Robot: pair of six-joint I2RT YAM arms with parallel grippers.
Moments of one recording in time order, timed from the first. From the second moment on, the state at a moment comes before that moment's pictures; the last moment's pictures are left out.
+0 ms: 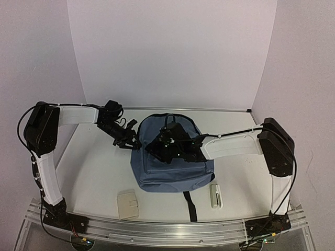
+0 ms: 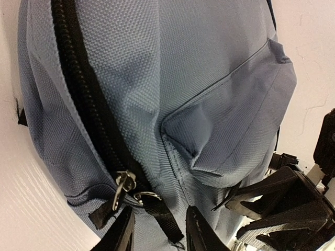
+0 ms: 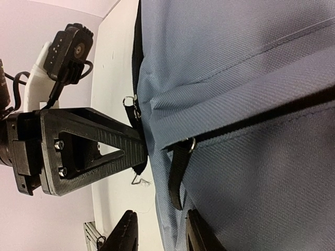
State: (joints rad) left arm -0.44 1.93 1.38 -0.61 0.73 -0.37; right arm 1.00 2.02 1.38 0.07 0.05 1.20
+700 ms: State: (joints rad) left arm -0.43 1.97 1.38 -0.58 0.77 -0.39; right arm 1.01 2.09 1.43 0.07 0.13 1.21
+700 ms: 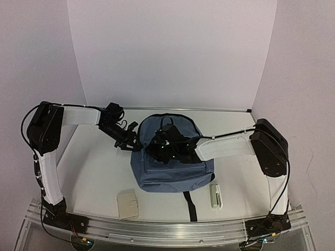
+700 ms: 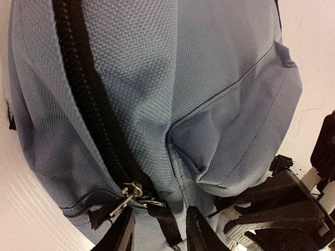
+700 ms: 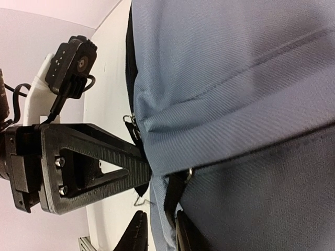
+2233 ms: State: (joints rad) left arm -0.49 2.04 1.43 -0.60 0.64 -0.41; right arm 1.01 2.00 1.36 0.07 0.22 1.13
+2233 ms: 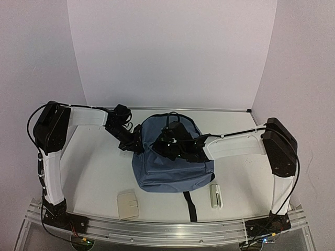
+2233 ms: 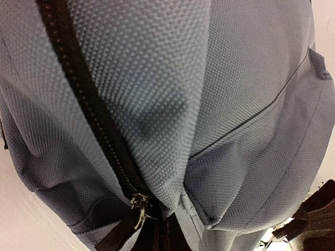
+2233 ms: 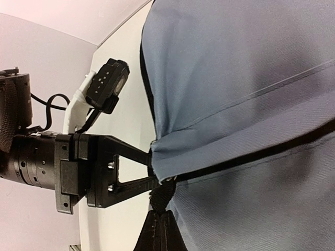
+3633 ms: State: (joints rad) left arm -0.45 2.01 1.43 -0.60 0.64 -0.37; right arm 0.78 1.67 1.06 -0.11 0.37 1.01
